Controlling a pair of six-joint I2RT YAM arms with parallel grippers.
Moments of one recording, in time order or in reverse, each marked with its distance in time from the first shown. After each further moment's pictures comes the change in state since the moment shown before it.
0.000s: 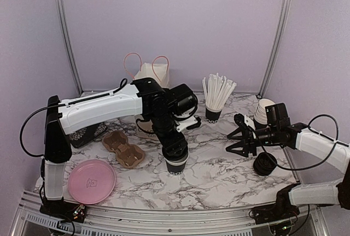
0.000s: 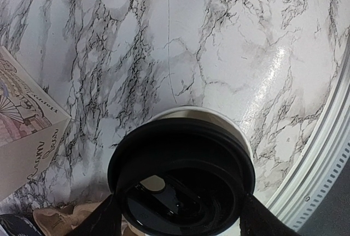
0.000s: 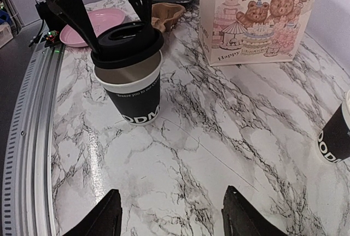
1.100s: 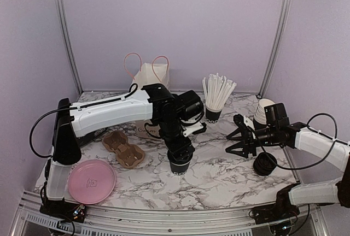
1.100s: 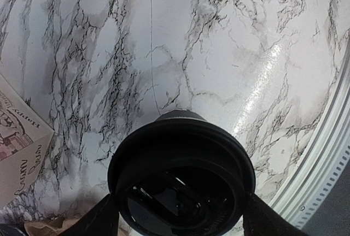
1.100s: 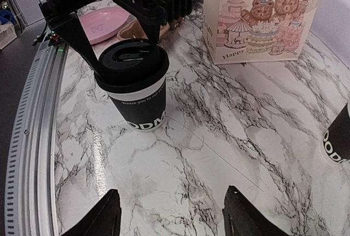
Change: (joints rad) left arm -0.018 0.089 0.068 0.003 0.032 -0.009; right arm 0.000 0.018 0.006 -0.014 -0.013 -0.014
